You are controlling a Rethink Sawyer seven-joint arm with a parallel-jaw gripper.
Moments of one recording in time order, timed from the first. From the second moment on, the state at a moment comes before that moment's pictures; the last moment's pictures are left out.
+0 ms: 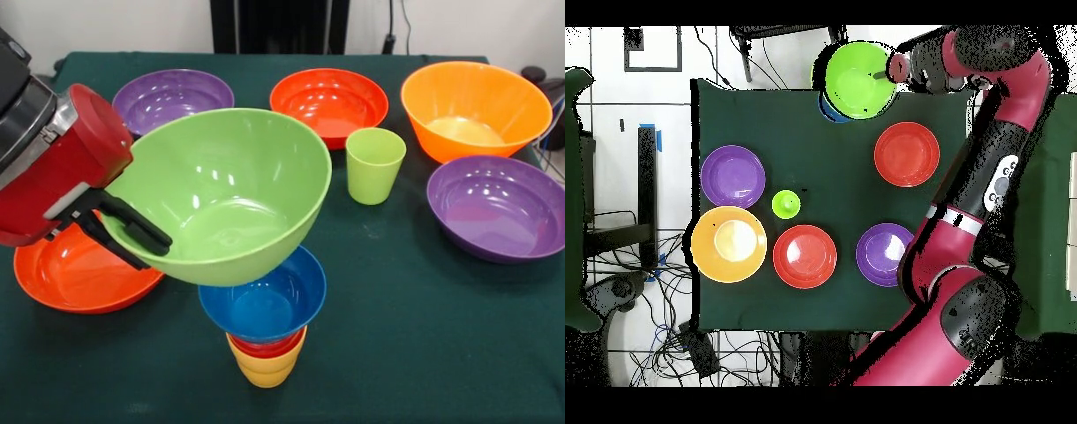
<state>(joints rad) -0.82 0.02 1.70 0.37 -1.06 1.82 1.14</state>
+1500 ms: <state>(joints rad) -0.81 0.02 1.56 0.46 -0.92 1.70 1.14</state>
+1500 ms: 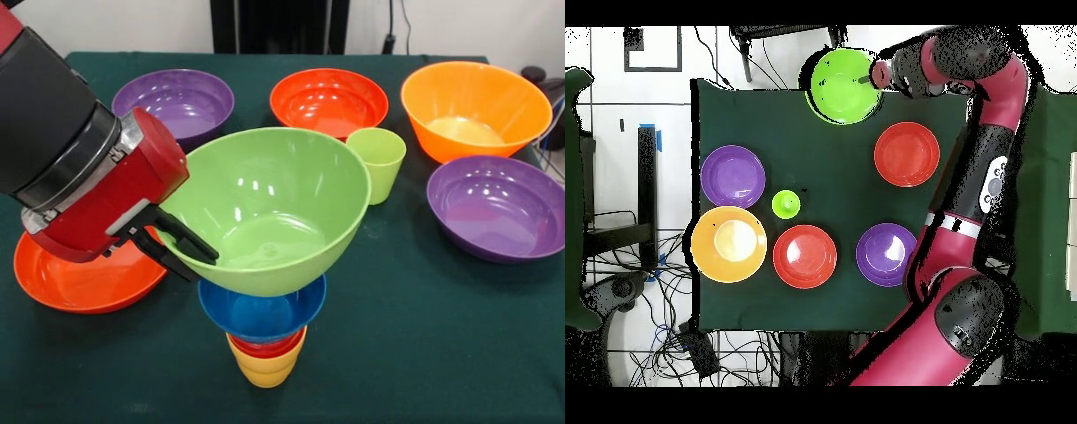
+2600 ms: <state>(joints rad) -0.78 0.03 1.56 0.42 -0.93 1.69 1.14</state>
